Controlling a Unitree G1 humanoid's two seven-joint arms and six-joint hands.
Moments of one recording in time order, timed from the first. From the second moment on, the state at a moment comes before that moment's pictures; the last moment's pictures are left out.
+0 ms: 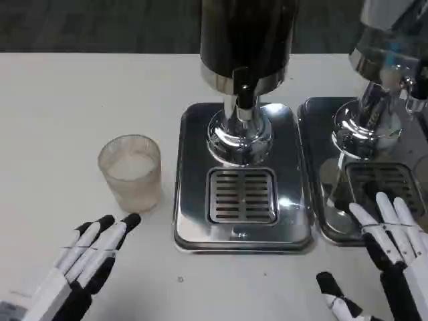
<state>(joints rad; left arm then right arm) 0.54 0.59 0.12 0.06 0.68 -0.87 0.28 0.65 -0.37 0.14 -0.31 -0.91 -0.33 -0.52</state>
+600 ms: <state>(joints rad) 0.51 0.59 0.11 0.09 0.64 -0.87 0.28 0.65 -0.36 0.13 -0.31 -0.91 -0.33 -0.52</state>
